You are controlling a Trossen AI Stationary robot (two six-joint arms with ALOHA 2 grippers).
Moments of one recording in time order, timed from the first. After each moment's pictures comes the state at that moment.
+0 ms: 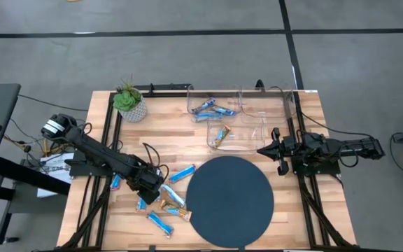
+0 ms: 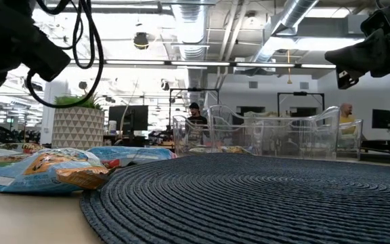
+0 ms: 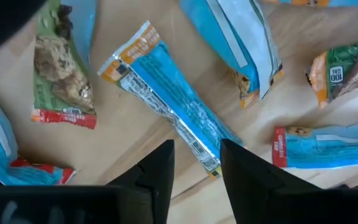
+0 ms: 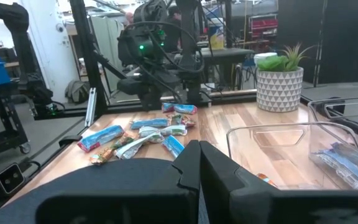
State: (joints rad) left arm -0.44 1.43 0.86 -0.93 0.23 -1.30; right arm 0.07 0.04 0.01 0.03 0.00 0.06
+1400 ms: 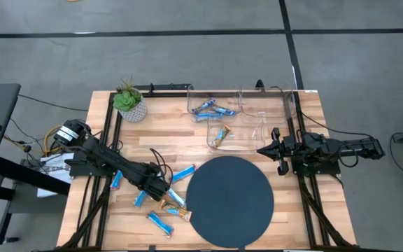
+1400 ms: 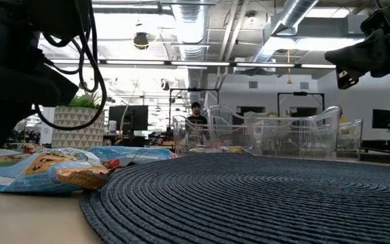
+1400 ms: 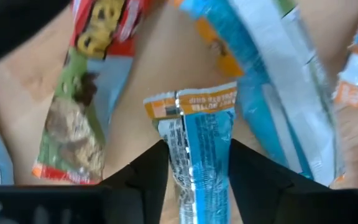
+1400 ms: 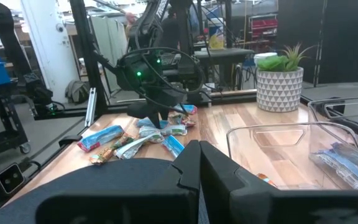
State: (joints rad) left arm -0.45 1.62 0.86 -0.87 0.04 -1.44; right arm 0.07 0.04 0.01 0.03 0.00 0.06
